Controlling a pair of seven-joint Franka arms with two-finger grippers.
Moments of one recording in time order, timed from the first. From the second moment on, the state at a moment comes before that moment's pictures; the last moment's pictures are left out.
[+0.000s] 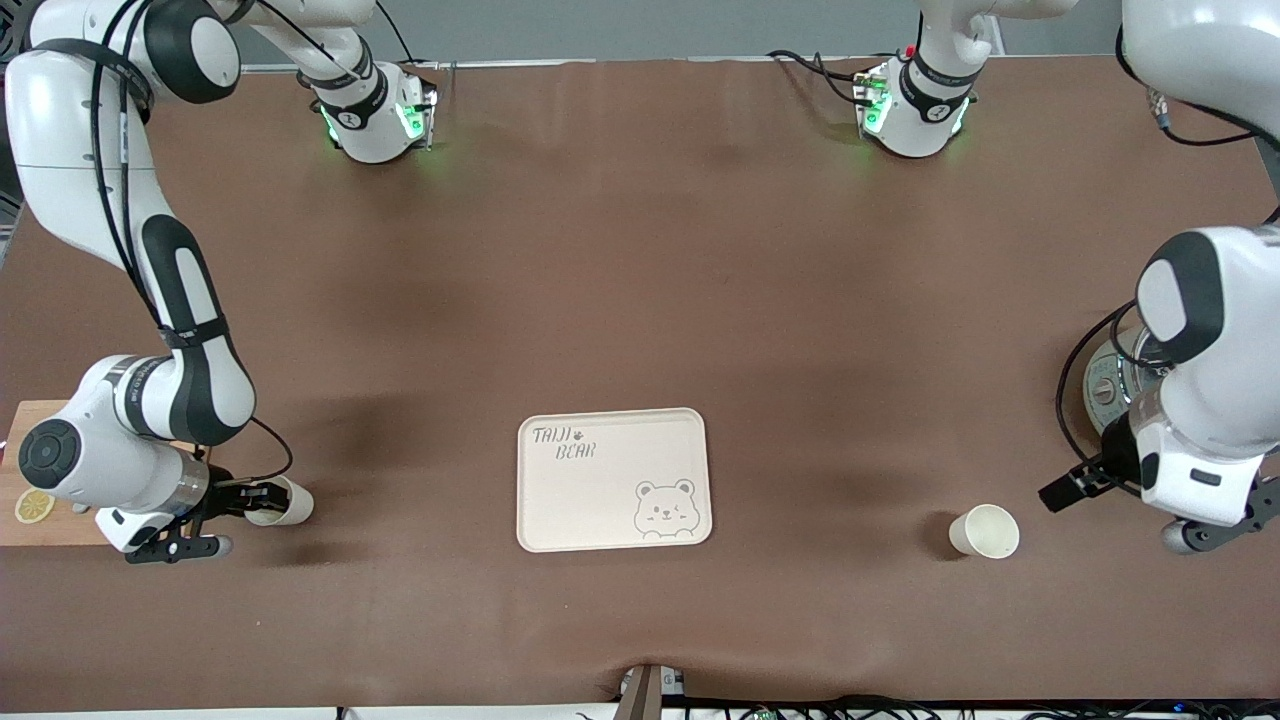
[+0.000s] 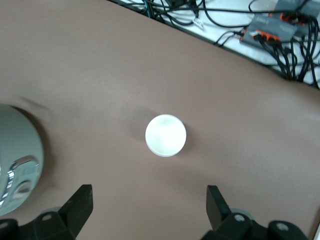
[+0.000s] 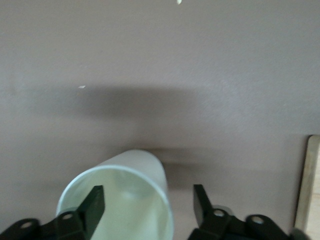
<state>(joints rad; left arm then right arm) -0.16 0.49 0.15 -1.29 -0.01 1.91 -0.42 -0.15 0.82 0.07 -1.37 0.01 2.18 -0.20</state>
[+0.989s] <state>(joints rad) -0.16 0.21 0.10 -1.30 -0.01 1.56 -0.21 -0.11 0.31 0.06 -1.12 -0.02 1.29 -0.11</state>
